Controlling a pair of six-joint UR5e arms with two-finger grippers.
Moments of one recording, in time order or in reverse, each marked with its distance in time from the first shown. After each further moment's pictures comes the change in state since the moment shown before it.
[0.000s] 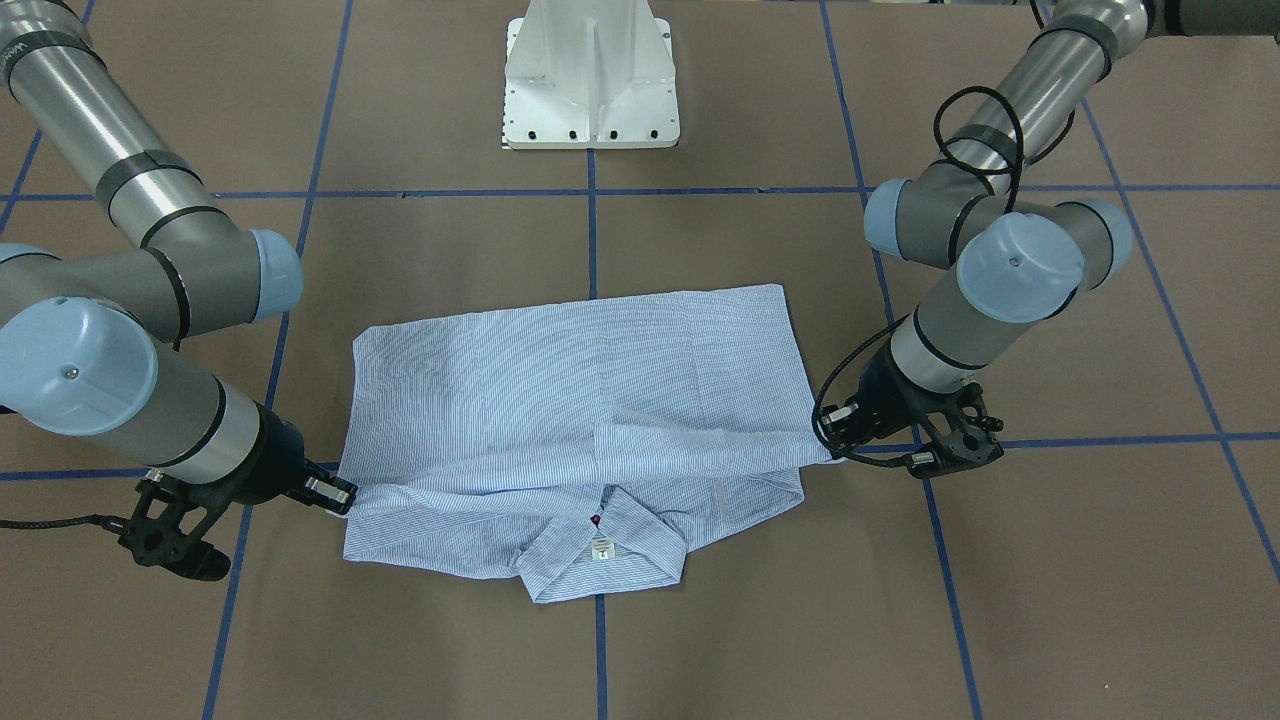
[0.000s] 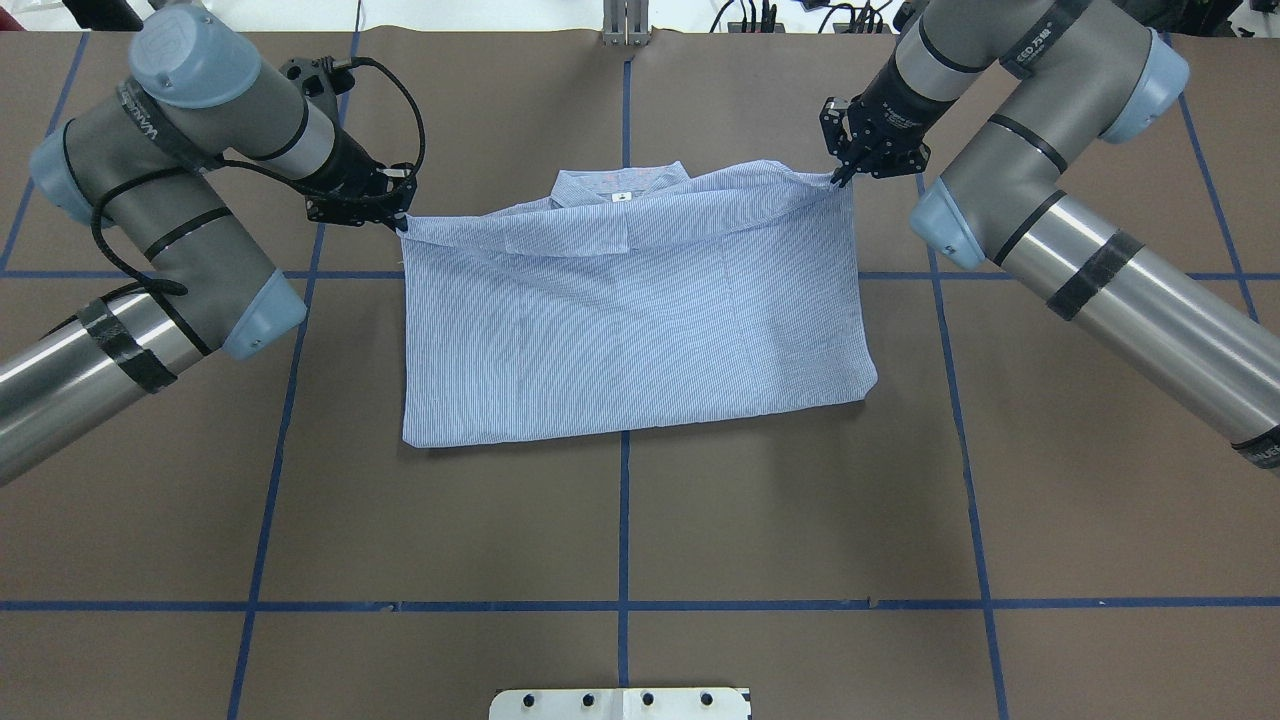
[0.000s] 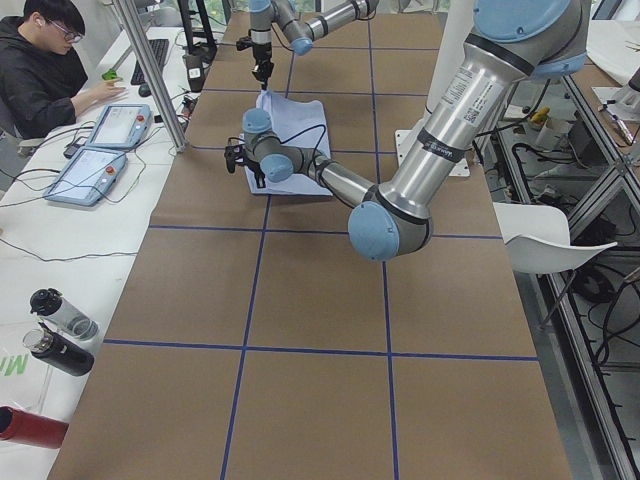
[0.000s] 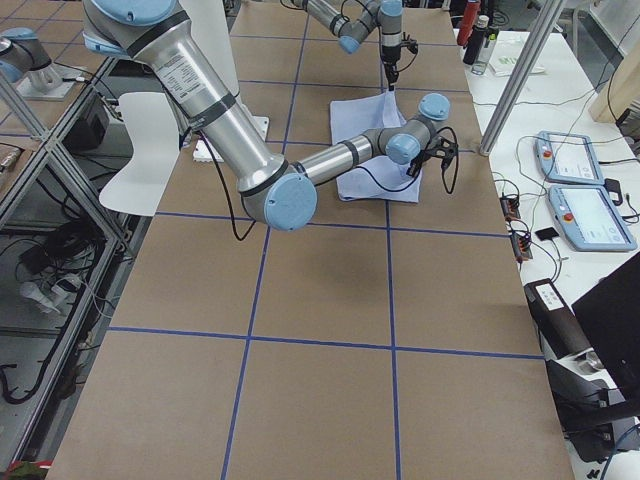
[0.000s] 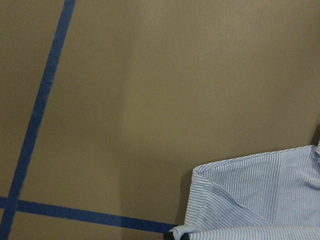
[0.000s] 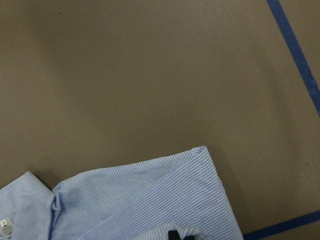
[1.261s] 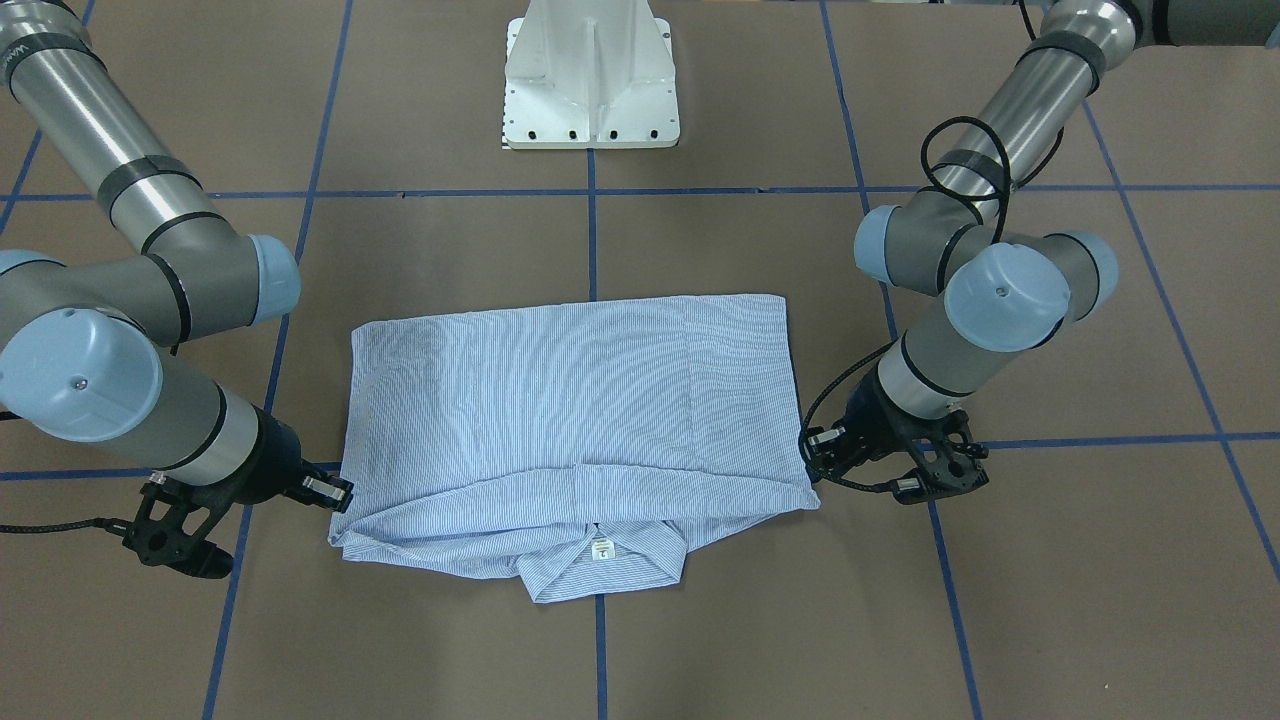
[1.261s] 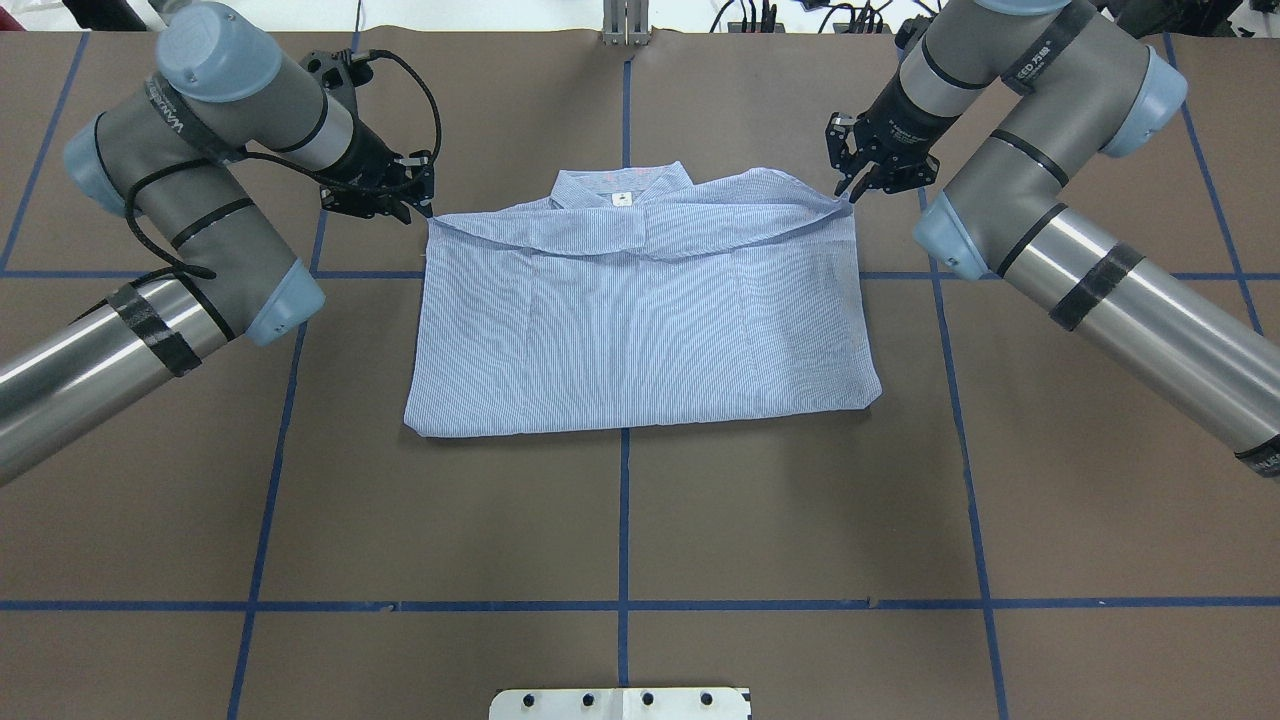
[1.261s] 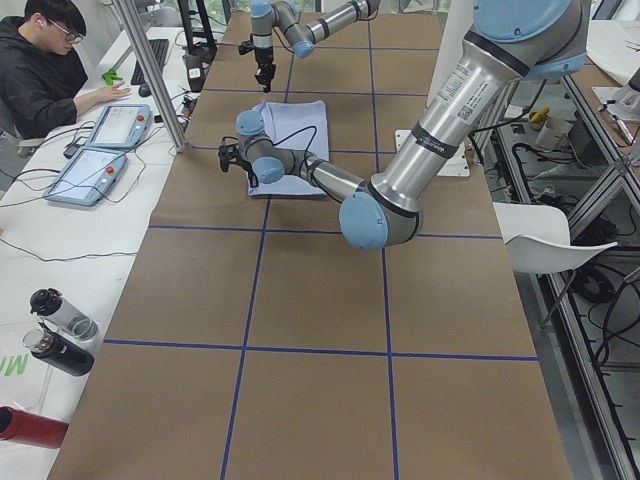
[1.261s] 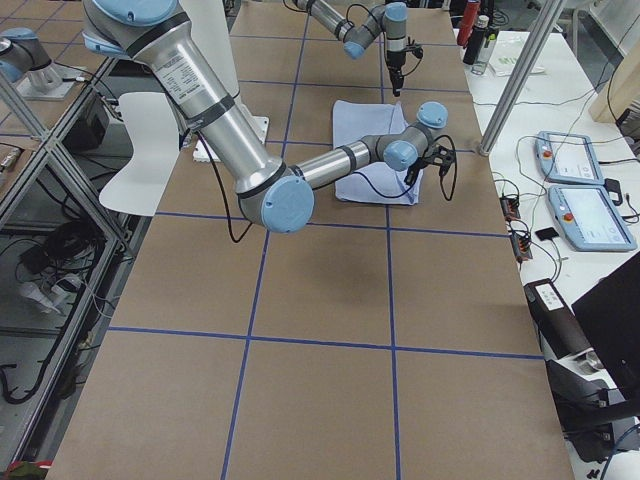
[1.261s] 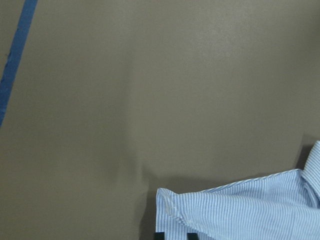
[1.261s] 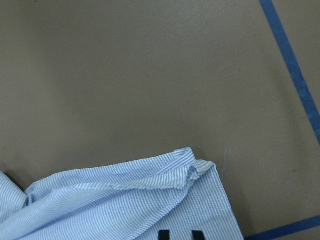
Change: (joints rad) left arm 0.000 -0.046 0.093 -0.084 -0.001 -0.006; right arm -0.011 -0.011 -0.007 0.000 -0.003 -0.044
